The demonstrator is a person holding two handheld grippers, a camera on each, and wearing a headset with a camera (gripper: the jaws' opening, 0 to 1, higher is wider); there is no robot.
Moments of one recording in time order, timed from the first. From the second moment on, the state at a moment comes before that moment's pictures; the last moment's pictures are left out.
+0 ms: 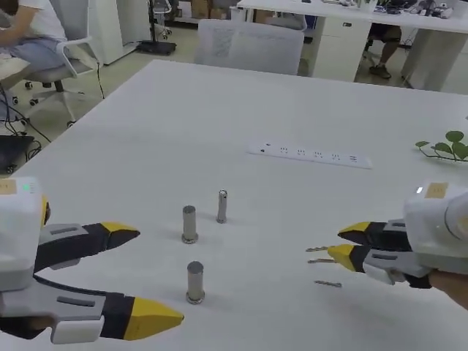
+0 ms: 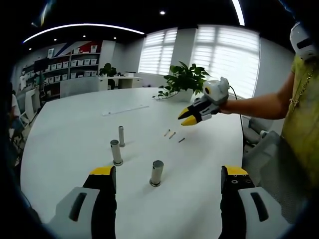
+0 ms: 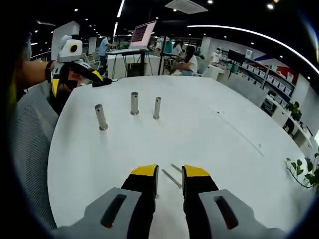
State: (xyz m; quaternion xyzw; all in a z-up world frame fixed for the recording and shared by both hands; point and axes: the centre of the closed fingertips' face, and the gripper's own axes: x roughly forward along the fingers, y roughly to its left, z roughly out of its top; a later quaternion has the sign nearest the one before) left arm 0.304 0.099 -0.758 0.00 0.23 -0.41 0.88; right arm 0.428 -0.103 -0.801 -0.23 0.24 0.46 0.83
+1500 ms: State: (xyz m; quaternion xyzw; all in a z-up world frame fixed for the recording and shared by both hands) left arm 0.301 0.101 -0.762 0.00 0.24 -0.40 0.89; right arm 0.462 -0.102 -0.860 -0.36 0.33 0.51 0.71
